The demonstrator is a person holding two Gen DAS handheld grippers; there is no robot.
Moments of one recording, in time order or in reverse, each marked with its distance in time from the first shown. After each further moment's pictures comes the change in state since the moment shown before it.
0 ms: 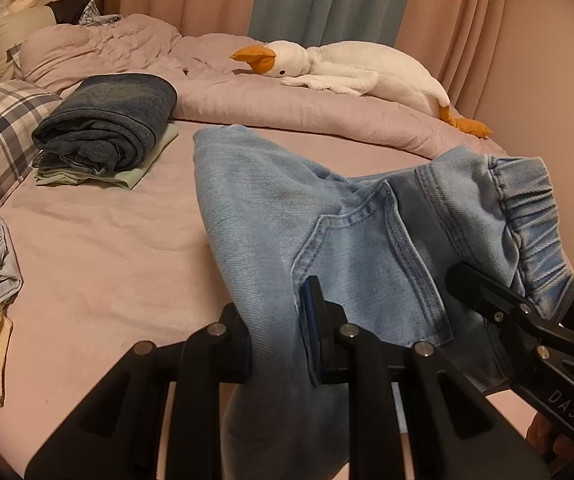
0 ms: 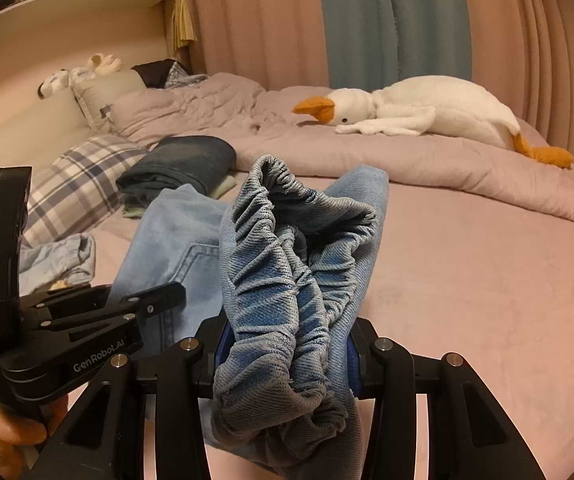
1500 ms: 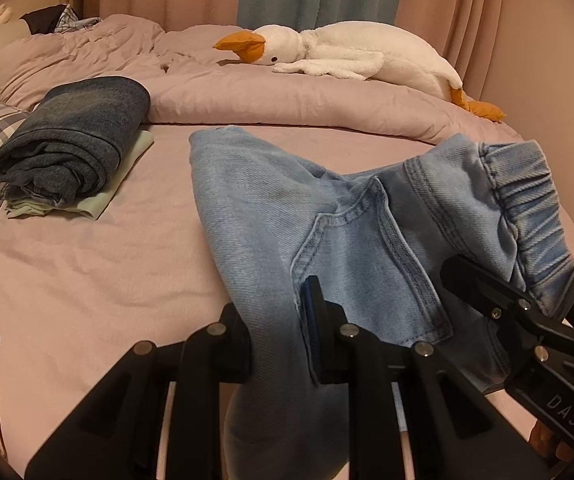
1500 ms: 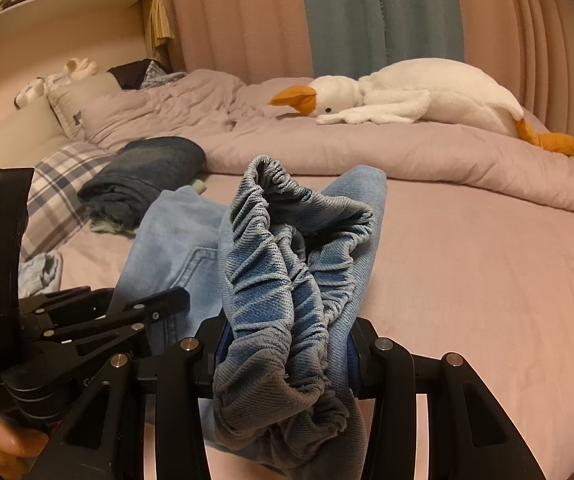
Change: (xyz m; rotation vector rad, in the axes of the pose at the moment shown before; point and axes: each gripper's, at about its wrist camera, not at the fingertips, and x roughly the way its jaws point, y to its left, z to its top) left arm 0.073 -0.007 0.034 0.059 0.037 0.026; right arm 0.055 -0.024 0.018 0.047 0.014 -0.023
